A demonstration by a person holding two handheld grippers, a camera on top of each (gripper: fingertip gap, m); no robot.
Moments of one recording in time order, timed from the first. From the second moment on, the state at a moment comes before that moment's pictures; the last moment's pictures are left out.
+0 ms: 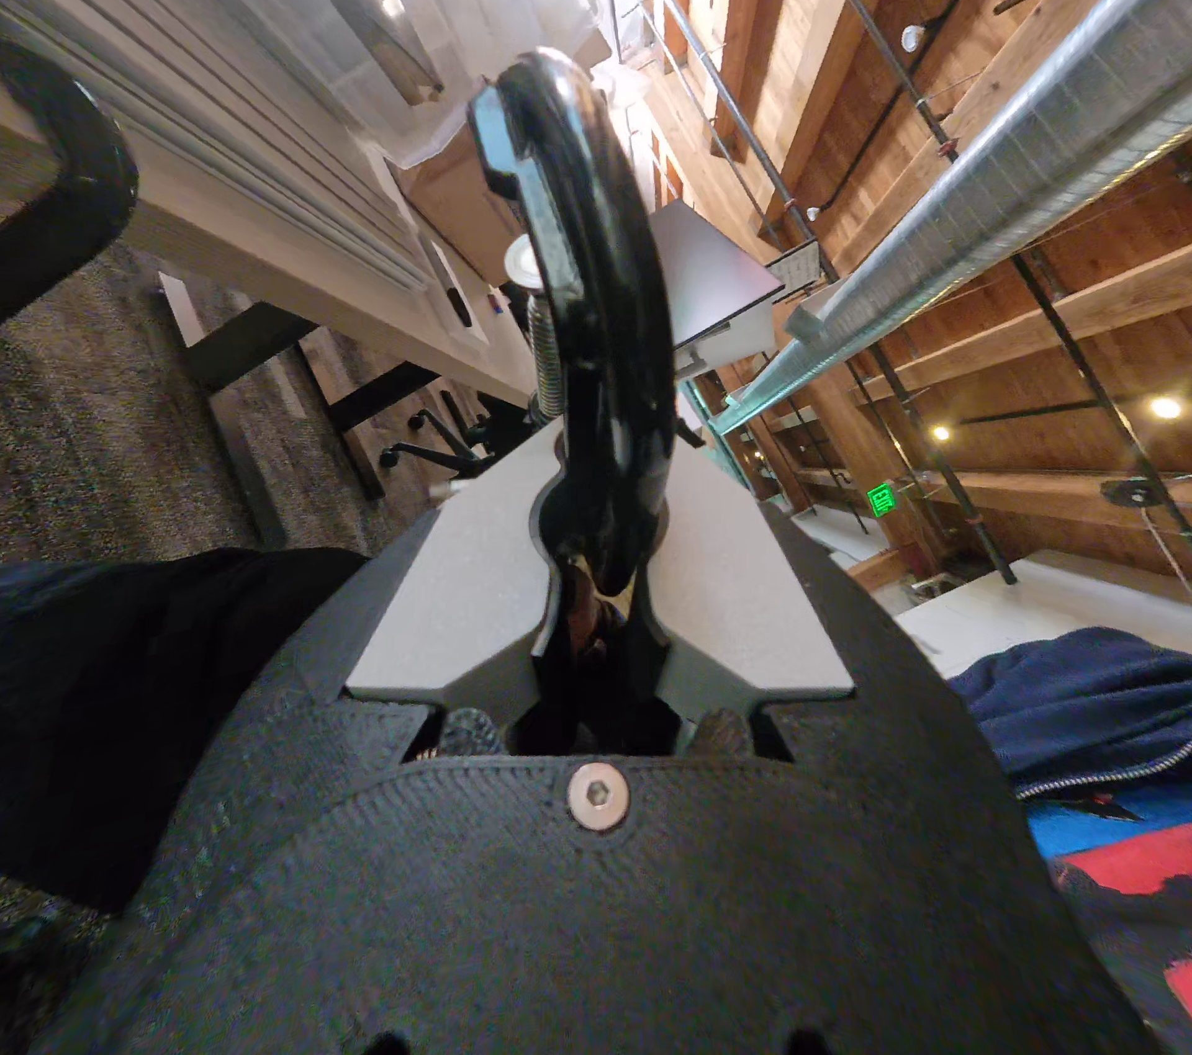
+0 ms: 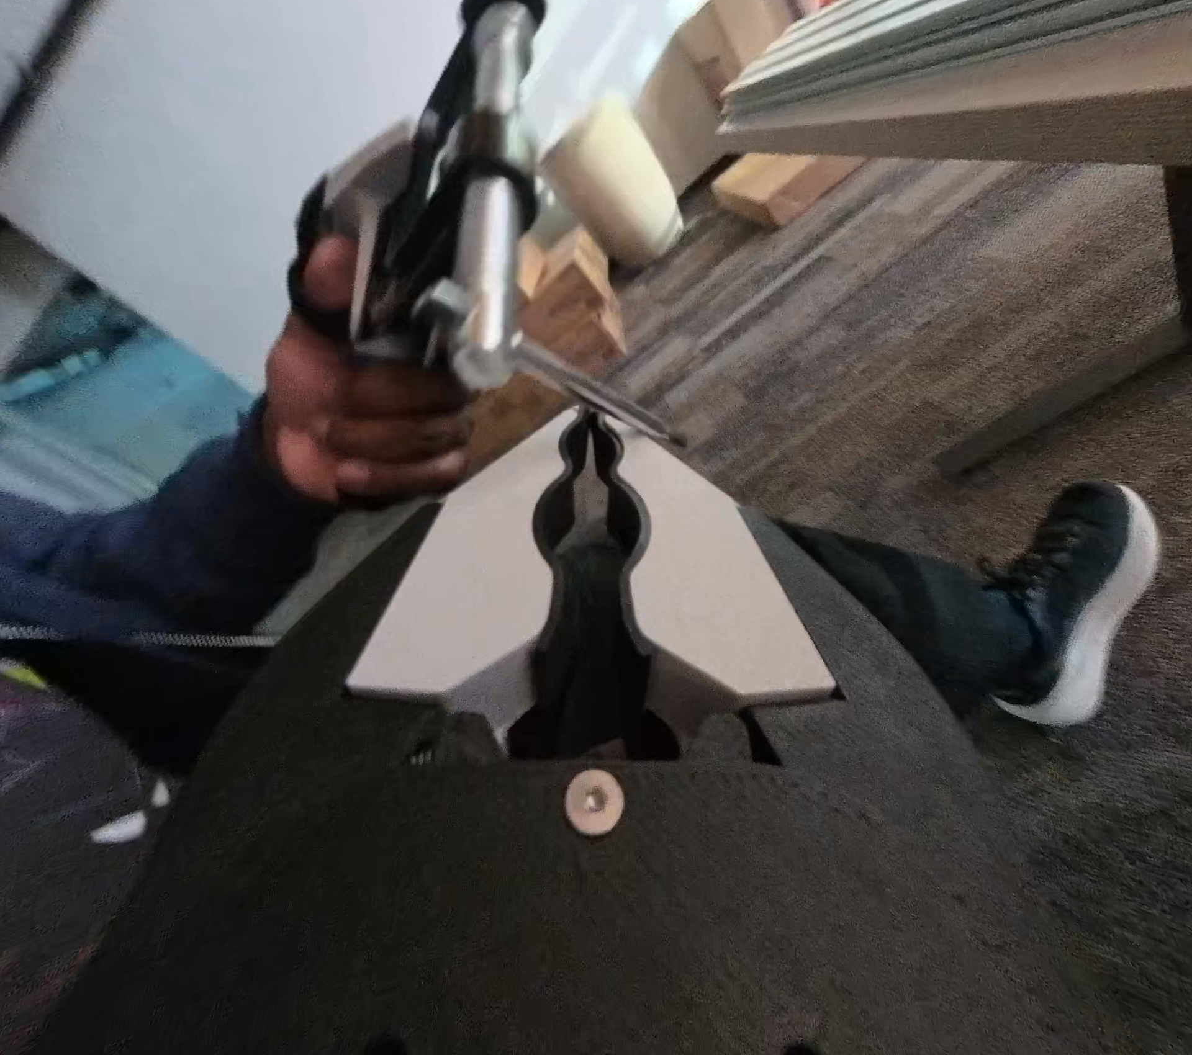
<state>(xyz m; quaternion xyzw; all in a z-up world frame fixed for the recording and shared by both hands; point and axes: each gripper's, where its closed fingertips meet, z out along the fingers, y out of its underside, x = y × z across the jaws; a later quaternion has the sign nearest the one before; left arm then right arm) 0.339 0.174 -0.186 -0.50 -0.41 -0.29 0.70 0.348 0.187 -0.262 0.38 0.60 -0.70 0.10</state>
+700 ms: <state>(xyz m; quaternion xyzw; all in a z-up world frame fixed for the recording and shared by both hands) 0.343 0.175 -0.191 -0.53 -0.41 -0.27 0.69 0.329 0.223 -0.226 0.39 0.51 -0.76 0.09</state>
